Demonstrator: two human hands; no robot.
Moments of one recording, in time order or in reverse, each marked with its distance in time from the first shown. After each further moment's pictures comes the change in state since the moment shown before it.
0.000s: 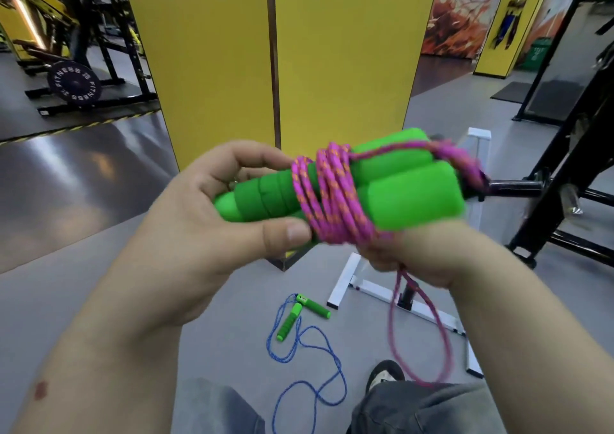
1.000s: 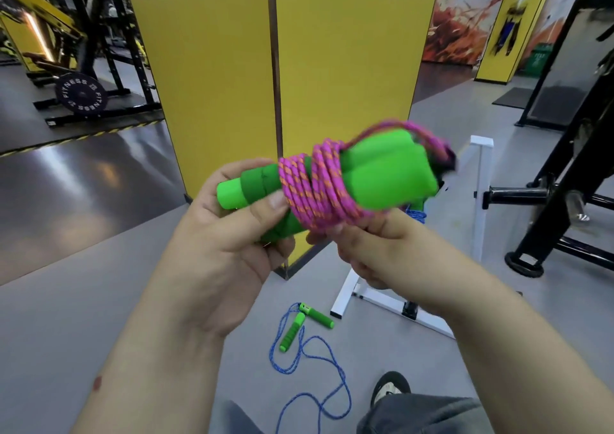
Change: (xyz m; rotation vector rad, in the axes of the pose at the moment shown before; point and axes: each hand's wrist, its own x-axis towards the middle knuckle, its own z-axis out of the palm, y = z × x) left_hand 0.014 -0.023 0.014 -0.460 0.166 -0.130; right_hand 0.026 0.008 0.017 0.282 0.091 0.050
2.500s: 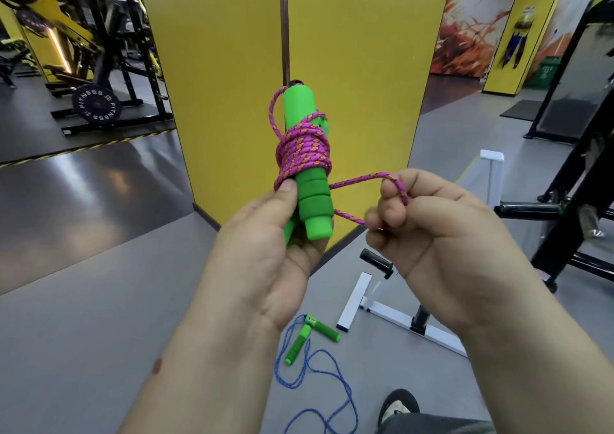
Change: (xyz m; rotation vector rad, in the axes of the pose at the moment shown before) left_hand 0.025 -0.008 0.033 -0.272 0.393 -0.149; right_hand -0.005 -0.041 0.004 0.643 0.286 -0.139
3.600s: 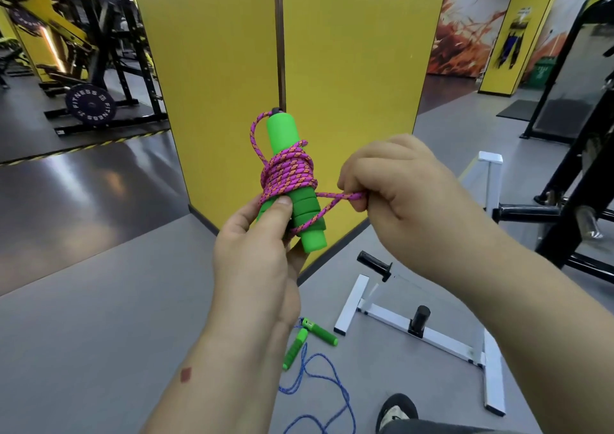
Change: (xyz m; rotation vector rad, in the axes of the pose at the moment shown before) left_hand 0.023 -0.024 -0.011 0.078 0.098 0.216; right_hand 0.046 -0.014 -0.014 -1.444 -0.217 -0.760
